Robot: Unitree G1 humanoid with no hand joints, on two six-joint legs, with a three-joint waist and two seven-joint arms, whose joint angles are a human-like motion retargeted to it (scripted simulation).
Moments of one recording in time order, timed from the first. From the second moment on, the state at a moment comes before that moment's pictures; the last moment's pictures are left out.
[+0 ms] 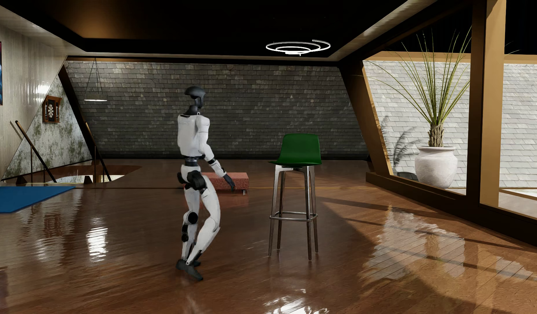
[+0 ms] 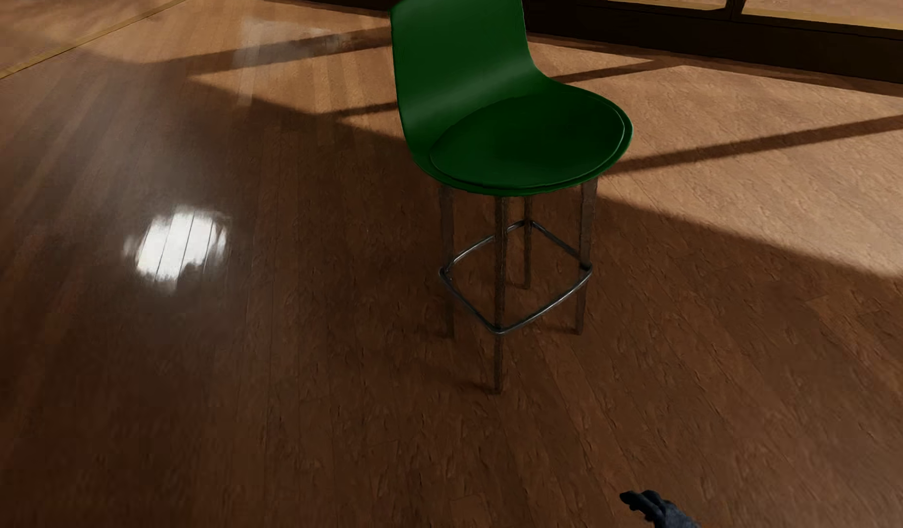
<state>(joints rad) -0.13 -0.11 0.04 -0.11 -0.72 0.00 0.26 -0.65 0.00 0.36 0.91 0.03 0.07 -0.21 -0.09 0.05 -0.21 0.07 0.01 -0.31 0.10 1.03 0.80 0.86 -0.77 0.18 0.14 0.12 -0.17</state>
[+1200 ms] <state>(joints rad) -0.61 0.01 0.03 0.04 0.08 0.10 -0.11 -0.32 0.03 0.53 0.35 0.09 0.03 -0.02 -0.37 0.16 -0.07 -0.02 -0.01 -0.09 0.13 0.61 0.81 0.75 -0.83 0.04 0.03 0.19 -0.16</state>
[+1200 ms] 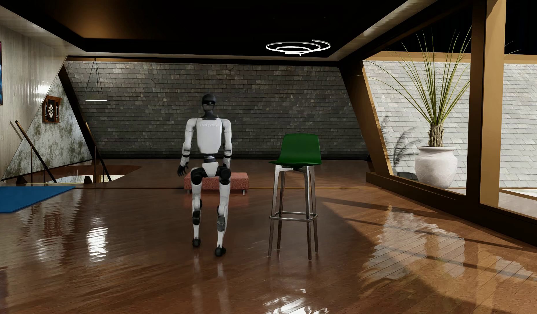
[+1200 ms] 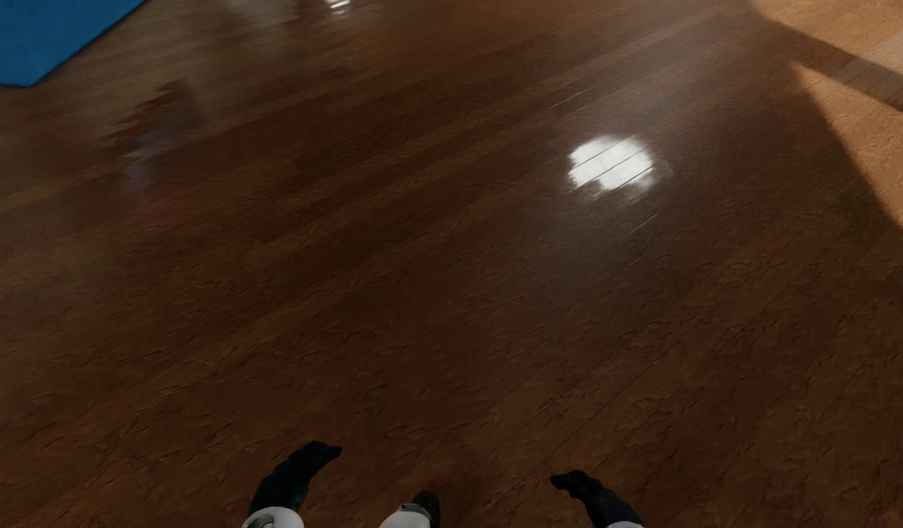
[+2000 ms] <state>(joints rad) 0.06 -0.57 -0.01 -0.18 -0.12 -0.08 -0.05 -0.05 0.04 0.34 0.20 -0.24 0.24 -0.31 -0.03 0.01 -0.15 0.06 0.21 -0.21 0.12 0.79 0.79 0.86 -0.79 -0.03 0.17 0.24 -0.09</state>
